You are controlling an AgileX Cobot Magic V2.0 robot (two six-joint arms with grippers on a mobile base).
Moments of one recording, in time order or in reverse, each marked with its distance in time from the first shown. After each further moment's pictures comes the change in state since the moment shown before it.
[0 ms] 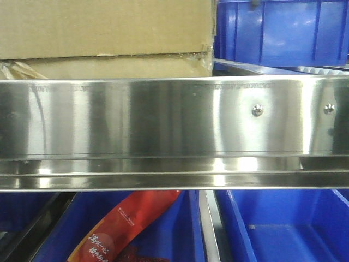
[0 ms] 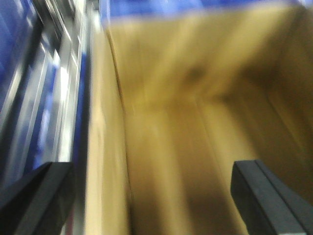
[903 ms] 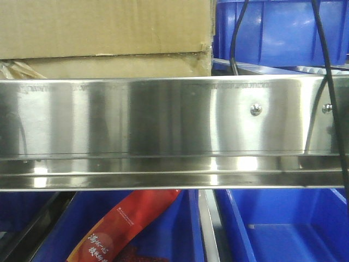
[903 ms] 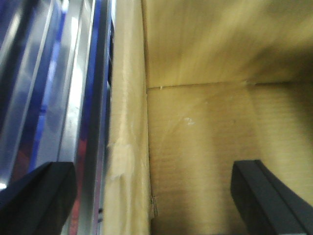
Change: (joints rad) left arm 0.101 0.262 -0.029 -0.025 0.008 -0.001; right arm -0.020 0.194 0.005 -0.074 0.008 0.051
